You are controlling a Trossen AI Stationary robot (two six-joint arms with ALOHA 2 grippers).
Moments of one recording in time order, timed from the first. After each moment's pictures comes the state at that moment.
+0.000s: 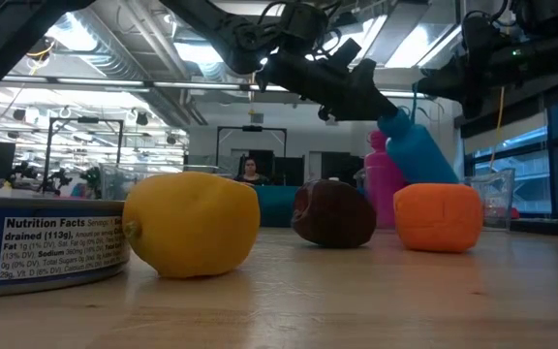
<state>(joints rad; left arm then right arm) 0.32 2.03 1.57 0.27 0.07 0.12 -0.46 0.51 0.29 0.13 -0.03 0.23</state>
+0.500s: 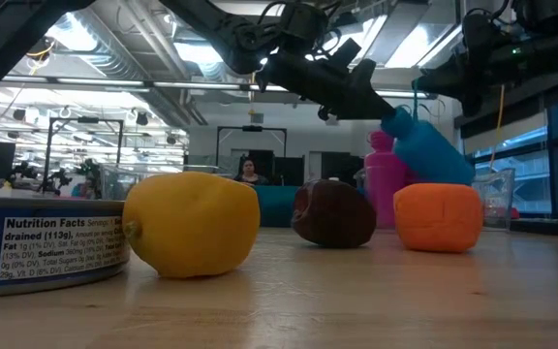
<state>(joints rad) 0.32 2.03 1.57 0.27 0.07 0.12 -0.46 0.51 0.29 0.15 -0.03 0.22</state>
